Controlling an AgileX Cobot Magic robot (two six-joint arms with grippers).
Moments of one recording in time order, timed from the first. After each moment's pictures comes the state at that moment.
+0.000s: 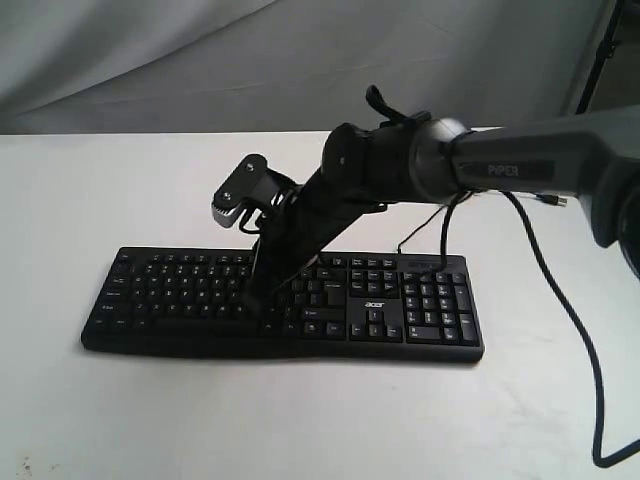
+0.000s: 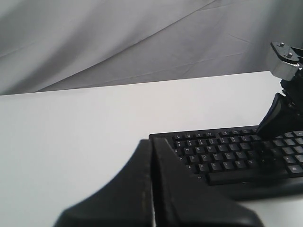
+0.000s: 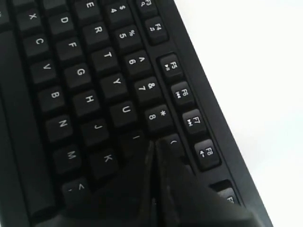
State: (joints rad) left arm -0.17 0.00 0.00 0.04 0.26 -0.02; right arm 0.64 2.23 -1.56 0.50 0.54 -0.90
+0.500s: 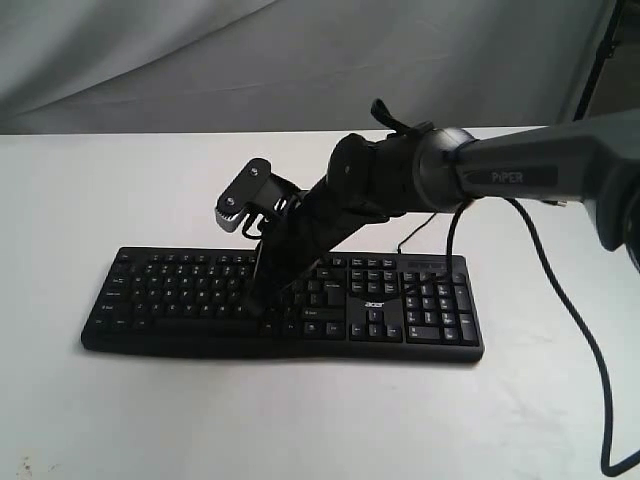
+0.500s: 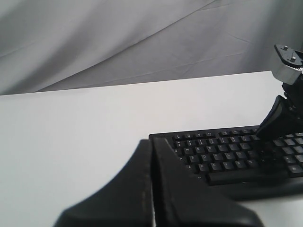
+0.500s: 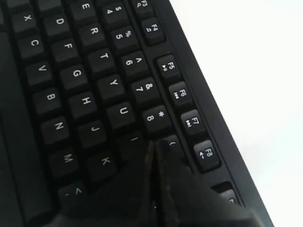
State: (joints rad) left arm -0.17 0.00 0.00 0.04 0.26 -0.02; right arm 0.64 2.22 -1.52 0.57 0.47 -0.97
